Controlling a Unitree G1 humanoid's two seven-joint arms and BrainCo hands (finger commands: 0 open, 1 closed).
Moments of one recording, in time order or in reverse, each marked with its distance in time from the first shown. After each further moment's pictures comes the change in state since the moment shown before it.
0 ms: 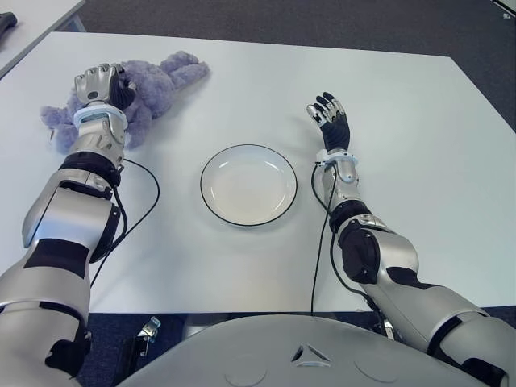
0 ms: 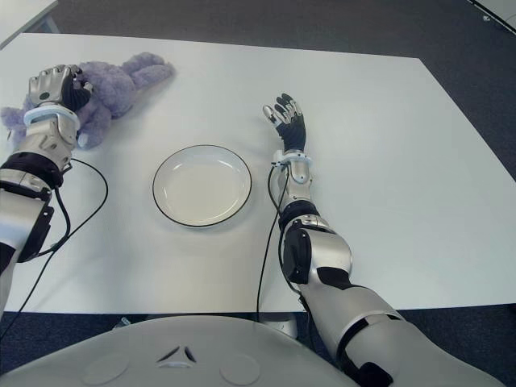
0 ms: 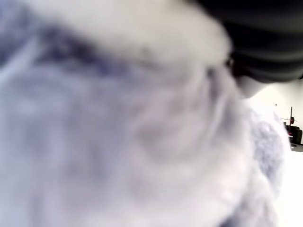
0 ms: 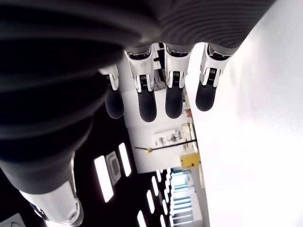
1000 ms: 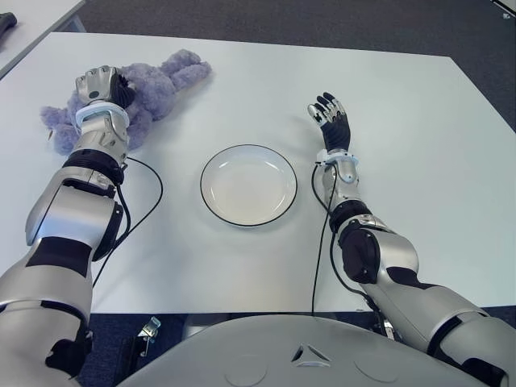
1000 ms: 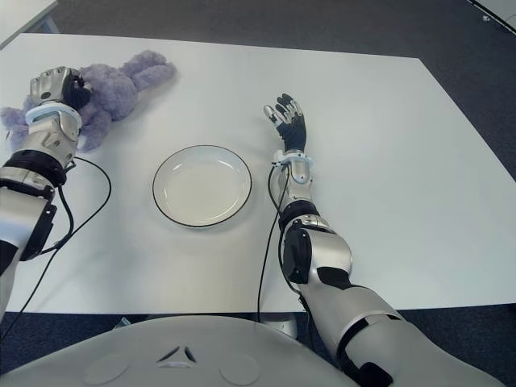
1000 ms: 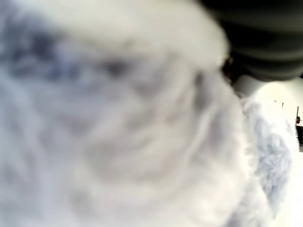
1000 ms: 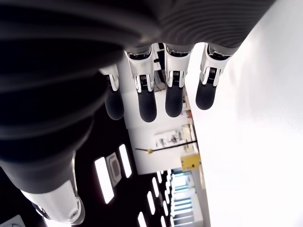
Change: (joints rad) left arm -0.012 -0.017 0.000 0.004 -0.029 0.057 -0.031; right arm 0.000 0.000 -0.006 0.000 0.000 0.000 -0.001
